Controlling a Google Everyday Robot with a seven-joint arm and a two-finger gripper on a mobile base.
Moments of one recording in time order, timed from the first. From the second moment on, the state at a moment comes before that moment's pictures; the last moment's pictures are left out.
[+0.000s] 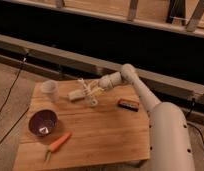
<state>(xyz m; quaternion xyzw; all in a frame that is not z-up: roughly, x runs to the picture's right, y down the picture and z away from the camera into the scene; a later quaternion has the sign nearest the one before) -0.058 0.016 0.879 -0.35 -0.53 0.19 0.75</state>
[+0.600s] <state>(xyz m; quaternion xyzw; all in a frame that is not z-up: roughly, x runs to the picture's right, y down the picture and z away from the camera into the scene) -0.055 0.015 0.877 -0.36 -0.55 0.19 0.73</state>
